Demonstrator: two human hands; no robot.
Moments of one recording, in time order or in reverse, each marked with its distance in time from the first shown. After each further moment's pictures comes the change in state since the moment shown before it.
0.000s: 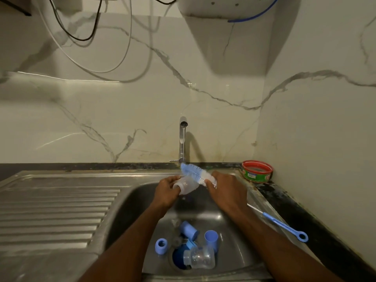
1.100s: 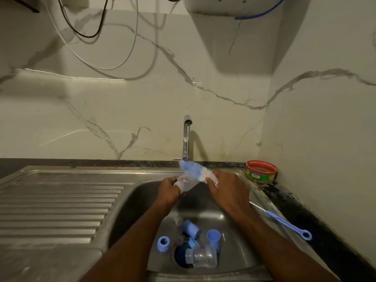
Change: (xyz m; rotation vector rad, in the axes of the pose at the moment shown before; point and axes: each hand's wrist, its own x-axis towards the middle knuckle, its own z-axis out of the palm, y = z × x) left_hand 0.003 -0.003 0.005 -0.008 0.064 -0.063; right_hand -0.003 -0.009 -0.003 -0.027 0.019 -0.017
